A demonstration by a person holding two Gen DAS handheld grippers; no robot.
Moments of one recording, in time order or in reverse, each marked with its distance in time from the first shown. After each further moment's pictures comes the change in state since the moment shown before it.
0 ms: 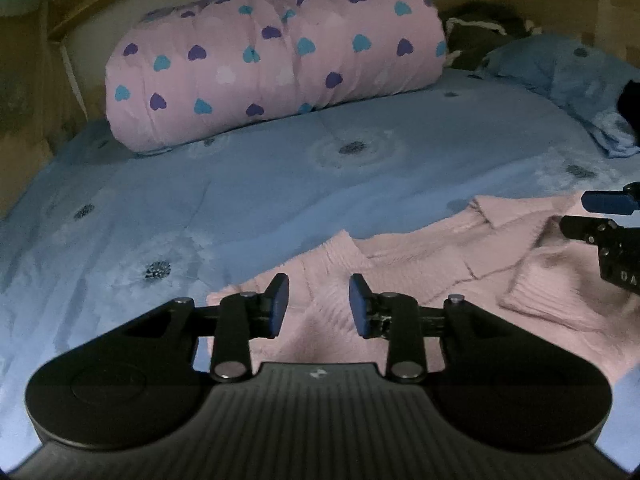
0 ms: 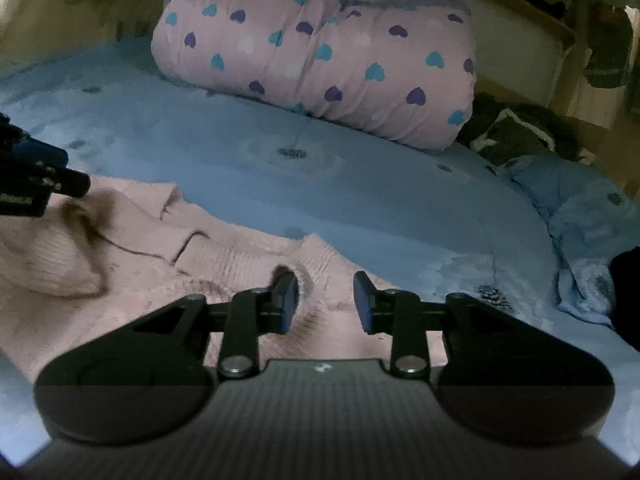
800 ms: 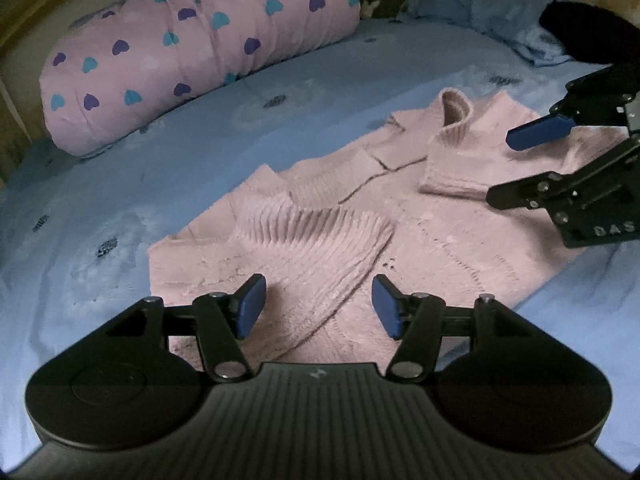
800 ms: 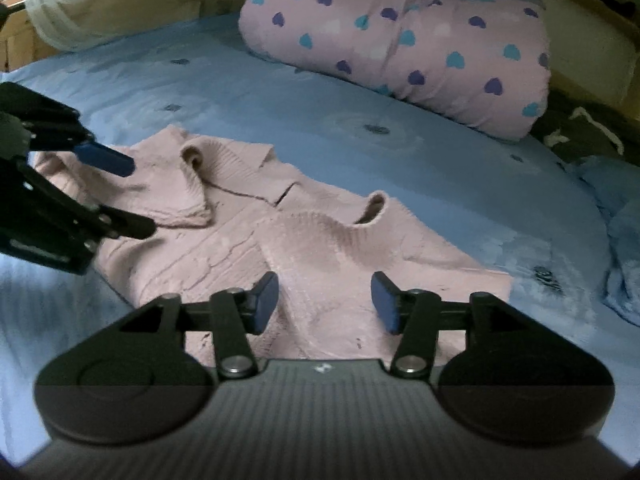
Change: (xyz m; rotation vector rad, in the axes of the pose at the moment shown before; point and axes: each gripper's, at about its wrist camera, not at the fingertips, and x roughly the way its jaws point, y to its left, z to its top) left arm -0.005 -0.037 -0.056 0.187 0.081 -0.120; right arm -0.026 0.010 -0.018 -0.108 0.069 0.246
